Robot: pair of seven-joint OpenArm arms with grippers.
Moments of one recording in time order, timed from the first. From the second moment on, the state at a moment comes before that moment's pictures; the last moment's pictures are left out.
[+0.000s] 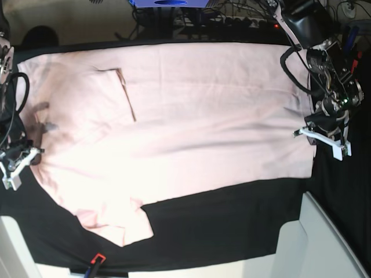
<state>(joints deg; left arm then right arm) 0.2 -6.6 -37.2 81.3 -8.8 -19.7 39.3 26.1 25.7 11.3 26.0 7.5 33.8 -22.4</state>
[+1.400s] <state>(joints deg) 16.9 -6.8 -36.5 92.7 -8.8 -19.9 39.2 2.2 25.5 13.1 57.1 14.2 33.7 -30.0</state>
